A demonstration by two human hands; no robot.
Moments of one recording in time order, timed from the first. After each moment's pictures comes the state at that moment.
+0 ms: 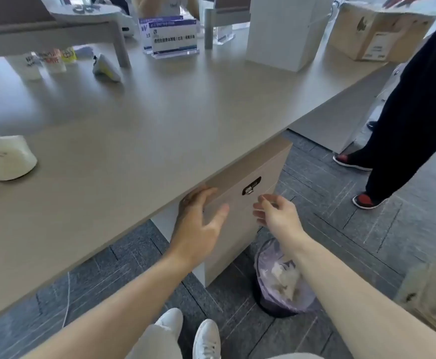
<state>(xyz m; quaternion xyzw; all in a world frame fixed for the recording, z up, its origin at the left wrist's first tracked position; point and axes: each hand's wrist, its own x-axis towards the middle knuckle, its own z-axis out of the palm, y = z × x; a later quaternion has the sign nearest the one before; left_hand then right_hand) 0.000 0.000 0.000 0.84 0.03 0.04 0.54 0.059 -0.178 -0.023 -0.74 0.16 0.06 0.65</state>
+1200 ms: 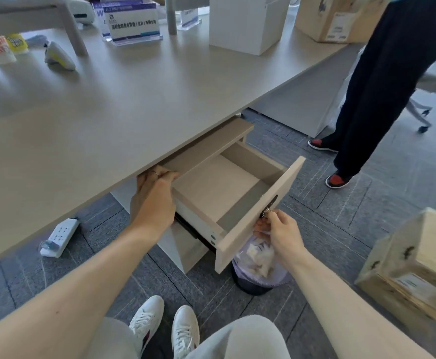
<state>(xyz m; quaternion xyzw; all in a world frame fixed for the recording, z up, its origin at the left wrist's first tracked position) 0.026 -0.019 -0.019 0.95 0.02 0.14 0.26 -0.002 -0.274 -0.065 -0.67 0.24 0.03 0.70</state>
